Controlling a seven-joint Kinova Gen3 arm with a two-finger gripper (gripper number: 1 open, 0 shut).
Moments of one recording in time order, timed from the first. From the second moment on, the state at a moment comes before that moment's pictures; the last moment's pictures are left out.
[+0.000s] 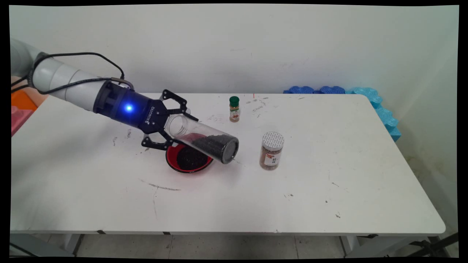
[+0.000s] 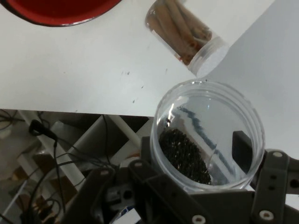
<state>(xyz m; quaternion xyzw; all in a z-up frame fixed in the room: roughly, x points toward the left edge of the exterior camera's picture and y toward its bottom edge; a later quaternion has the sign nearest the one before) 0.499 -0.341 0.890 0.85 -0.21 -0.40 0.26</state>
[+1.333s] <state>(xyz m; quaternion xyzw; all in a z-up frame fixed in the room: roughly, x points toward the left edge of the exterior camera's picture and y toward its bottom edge) 0.498 -0.346 0.878 0.85 -0.11 -0.45 0.25</state>
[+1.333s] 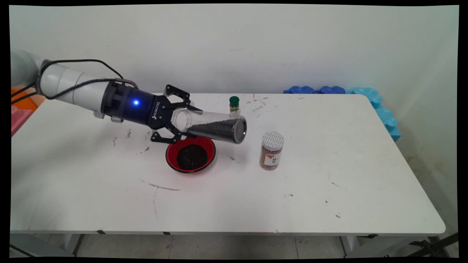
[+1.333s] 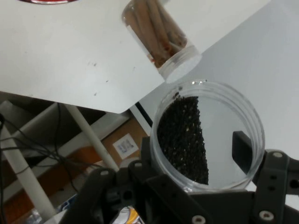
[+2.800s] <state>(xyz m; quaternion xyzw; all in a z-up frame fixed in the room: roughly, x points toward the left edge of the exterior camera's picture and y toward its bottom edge) 0.498 -0.349 0.881 0.84 -0.03 -0.48 0.25</state>
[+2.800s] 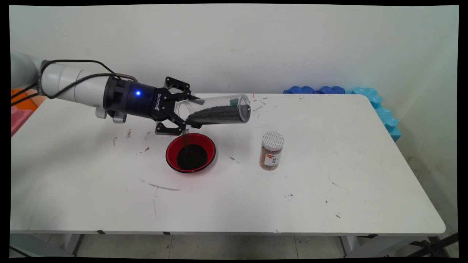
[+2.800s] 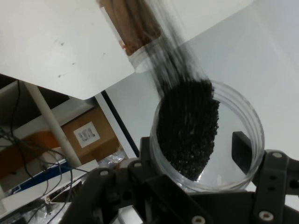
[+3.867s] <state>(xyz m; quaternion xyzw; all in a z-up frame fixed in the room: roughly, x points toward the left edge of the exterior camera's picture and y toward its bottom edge) 0.498 -0.352 0.882 0.84 -0.03 -0.48 0.26</state>
